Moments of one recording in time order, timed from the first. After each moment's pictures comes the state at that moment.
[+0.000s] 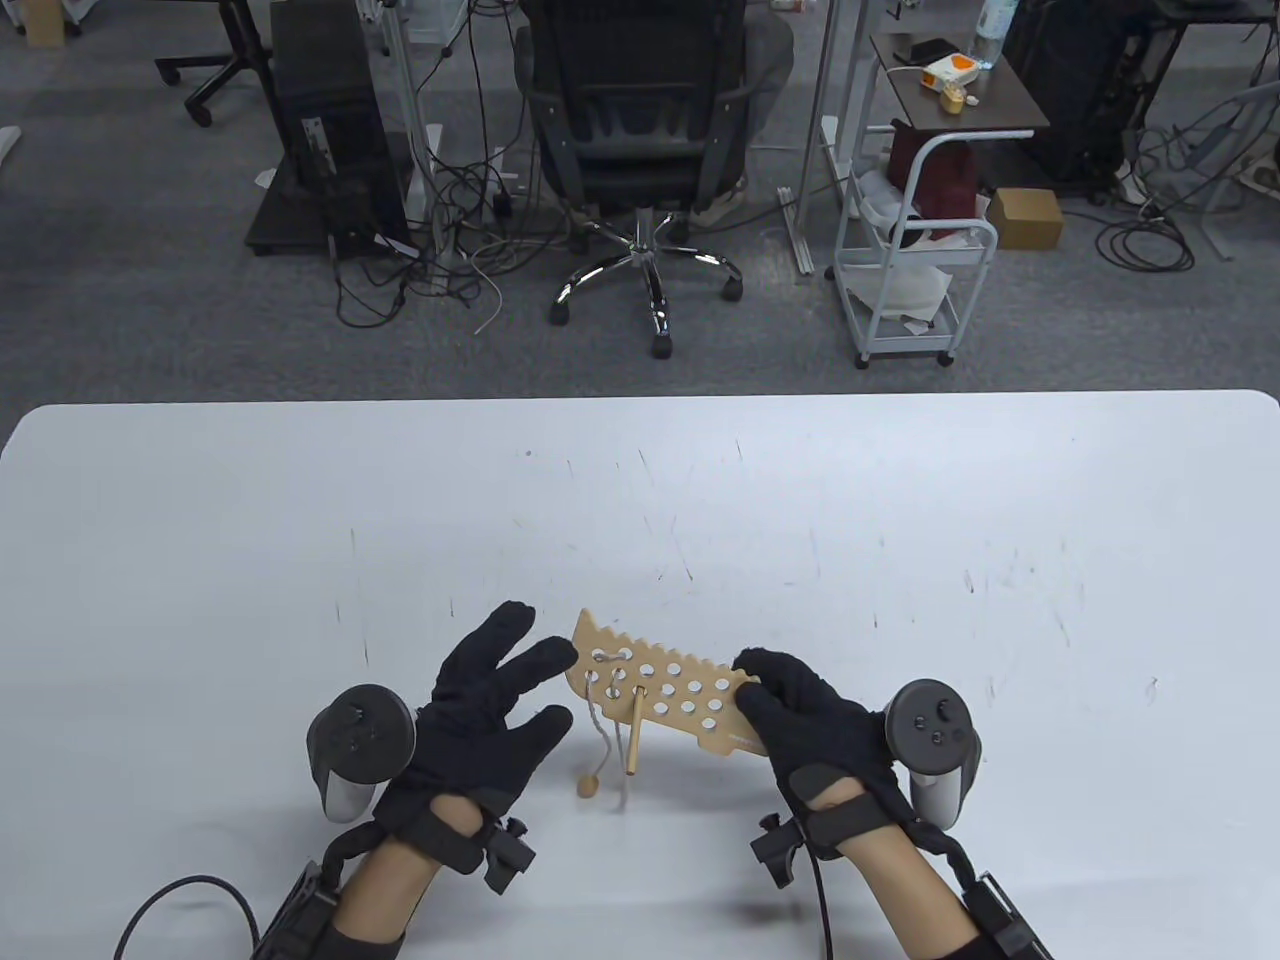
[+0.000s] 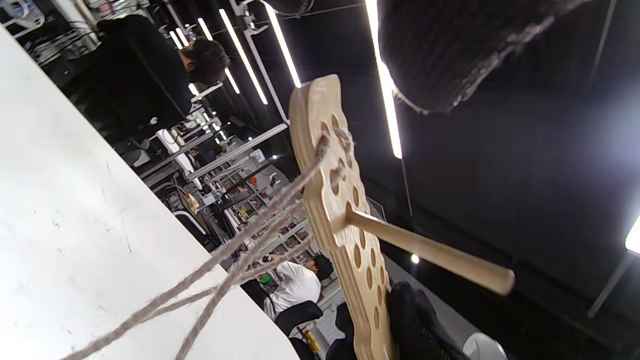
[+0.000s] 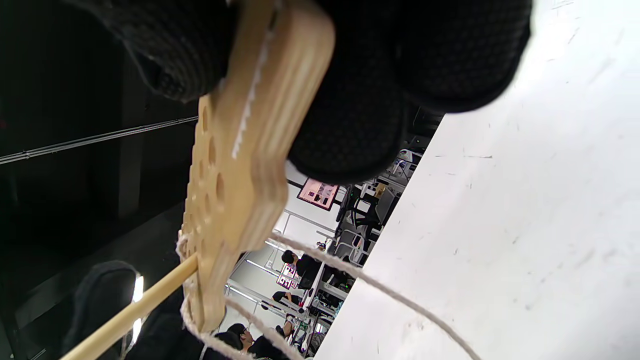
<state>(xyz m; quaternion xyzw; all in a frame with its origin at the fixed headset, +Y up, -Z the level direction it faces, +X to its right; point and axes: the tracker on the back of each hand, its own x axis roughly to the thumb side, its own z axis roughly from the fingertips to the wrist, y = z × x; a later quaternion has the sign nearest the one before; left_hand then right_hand) -0.207 -0.682 -0.294 0.06 -0.26 0.49 0.83 0.145 -0.715 -0.299 0.11 -0.06 0.78 0.61</state>
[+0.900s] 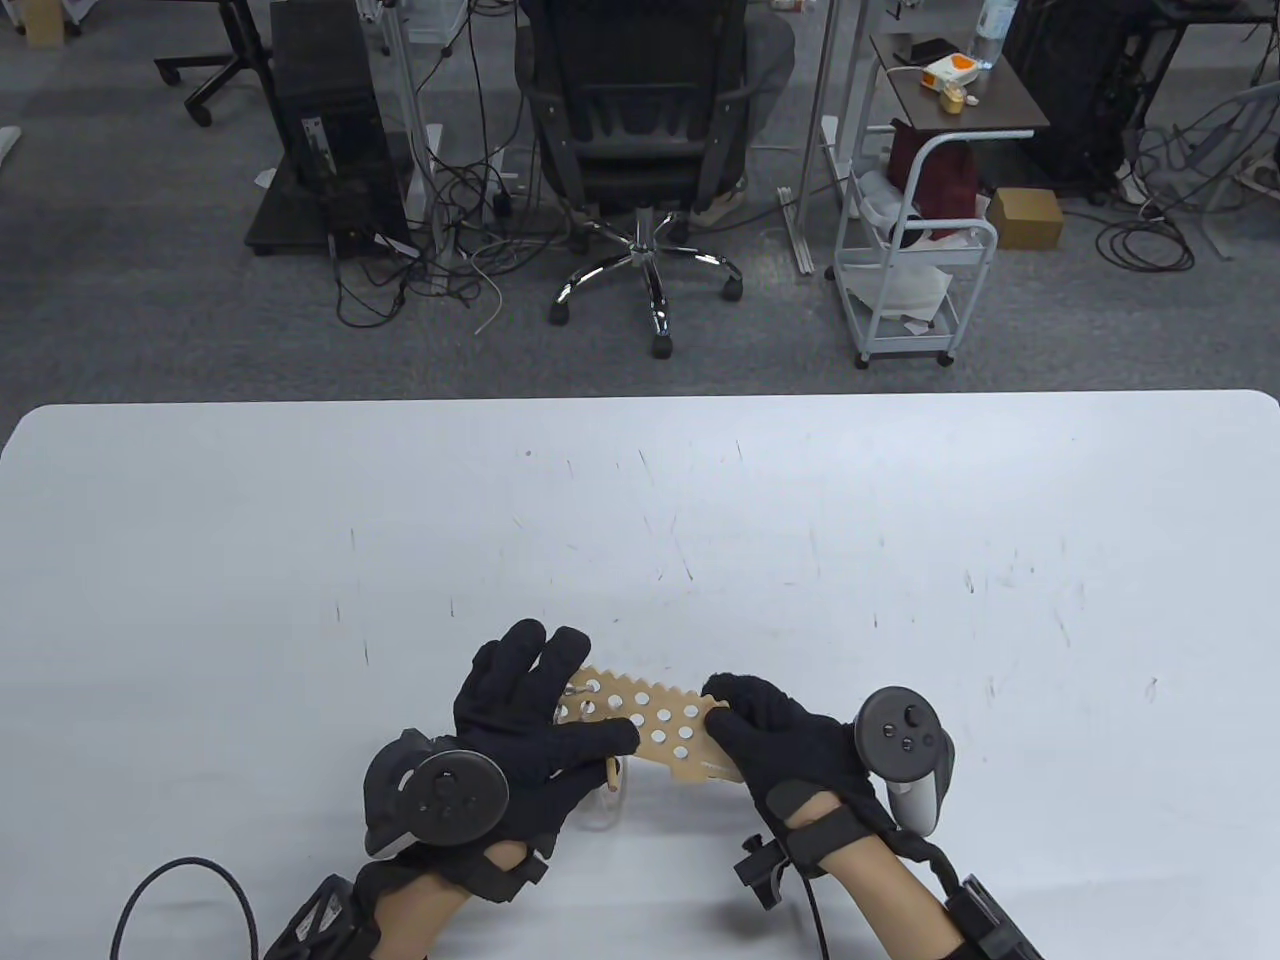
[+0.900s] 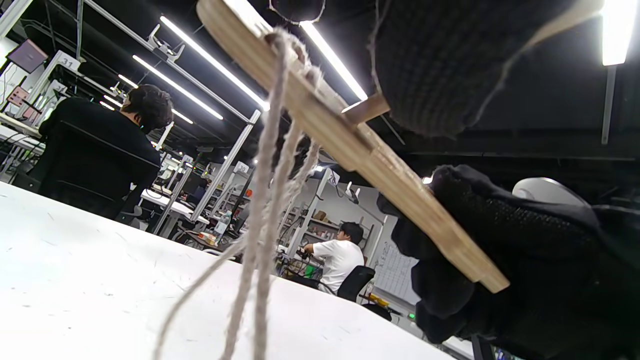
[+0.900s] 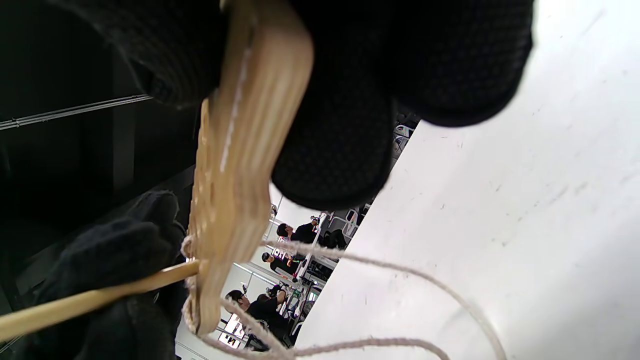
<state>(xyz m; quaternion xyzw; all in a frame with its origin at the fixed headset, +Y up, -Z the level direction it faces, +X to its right) -0.174 -0.679 -0.270 0.14 -0.30 0.29 0.90 0.127 -0.722 -0.294 0.13 -0.03 0.79 0.60</state>
